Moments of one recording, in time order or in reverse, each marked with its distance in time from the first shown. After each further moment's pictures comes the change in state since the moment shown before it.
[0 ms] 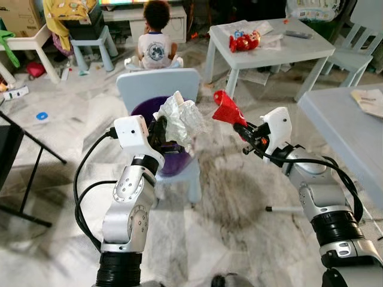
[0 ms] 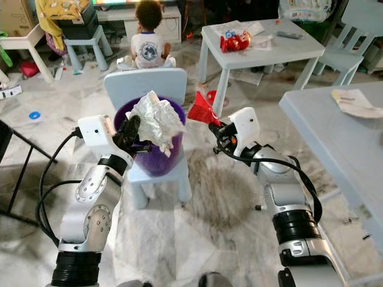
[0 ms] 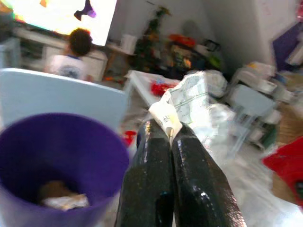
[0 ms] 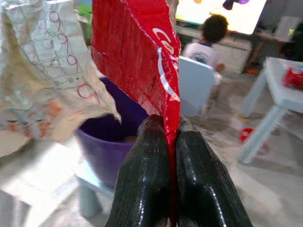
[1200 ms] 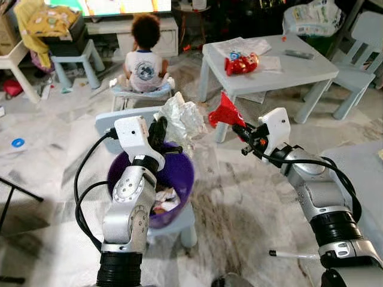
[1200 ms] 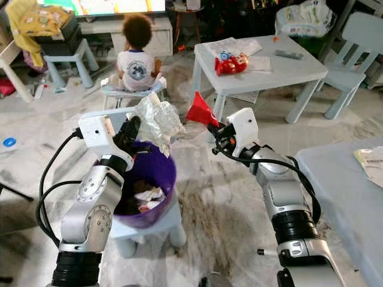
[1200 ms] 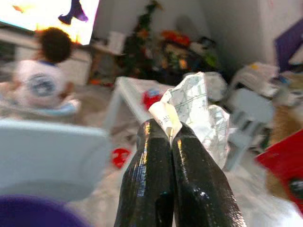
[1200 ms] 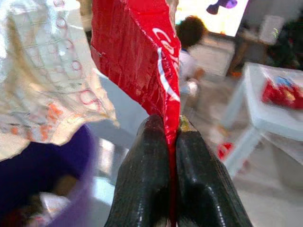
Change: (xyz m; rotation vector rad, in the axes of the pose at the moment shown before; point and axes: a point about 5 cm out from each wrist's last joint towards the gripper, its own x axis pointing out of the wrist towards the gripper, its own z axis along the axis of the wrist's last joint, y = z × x) left arm 0.000 -0.001 -0.004 0.000 0.015 -0.006; right arm -0.001 0.001 -0.005 0.008 0.010 0.001
